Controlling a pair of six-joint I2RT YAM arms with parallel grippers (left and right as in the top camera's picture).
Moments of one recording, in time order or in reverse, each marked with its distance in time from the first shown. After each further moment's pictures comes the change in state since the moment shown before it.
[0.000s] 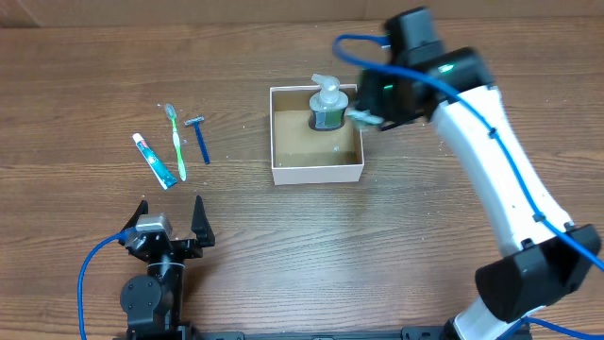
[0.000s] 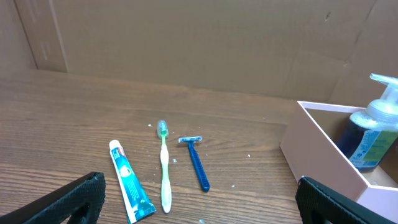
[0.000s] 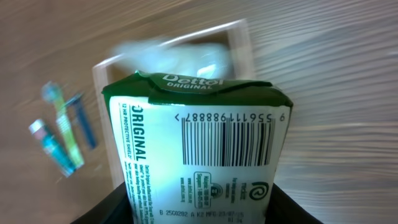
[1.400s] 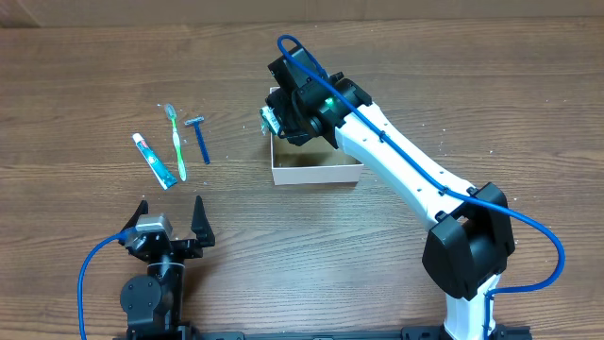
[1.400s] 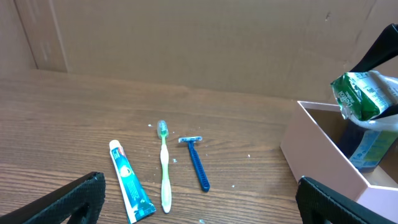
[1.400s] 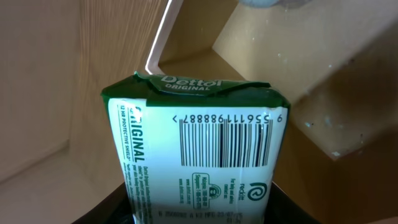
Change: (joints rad) left arm 0.000 0.000 0.000 0.000 0.000 0.000; right arm 0.264 0.224 0.007 0.332 0.114 1.010
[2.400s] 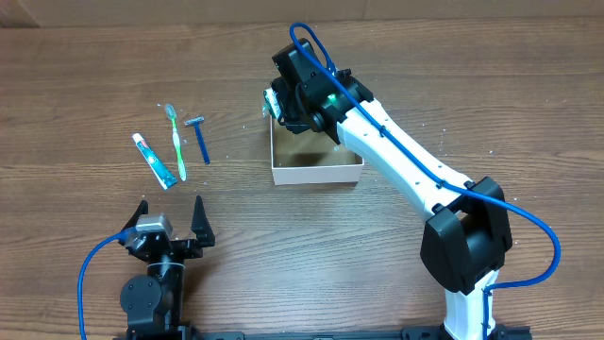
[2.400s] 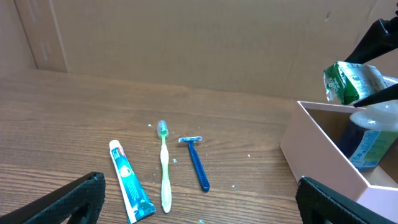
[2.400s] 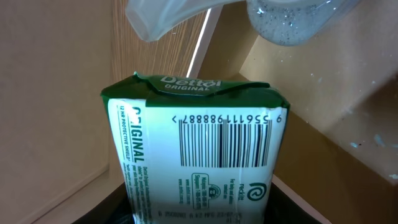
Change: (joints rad) left arm 0.000 0.000 0.000 0.000 0.000 0.000; right arm -0.025 0.025 0.000 0.103 0.050 0.116
